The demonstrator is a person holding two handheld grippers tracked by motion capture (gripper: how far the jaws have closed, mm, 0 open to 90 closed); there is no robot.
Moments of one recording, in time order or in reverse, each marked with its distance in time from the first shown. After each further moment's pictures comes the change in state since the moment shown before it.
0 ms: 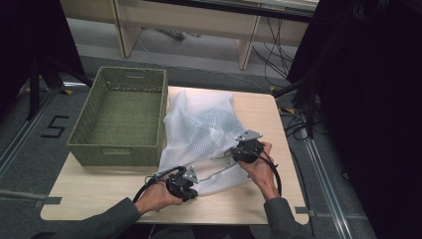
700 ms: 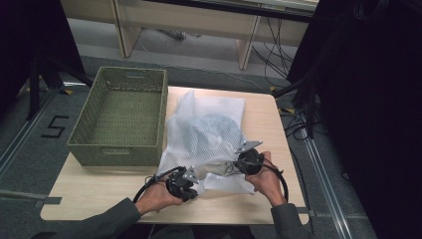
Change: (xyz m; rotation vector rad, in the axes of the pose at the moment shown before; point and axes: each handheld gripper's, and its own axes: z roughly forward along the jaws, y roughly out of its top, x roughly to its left) left arm -0.001 0.000 0.000 -0.001 0.004 -0.003; right arm 0.020 -0.016 -0.027 0.143 0.195 -0.026
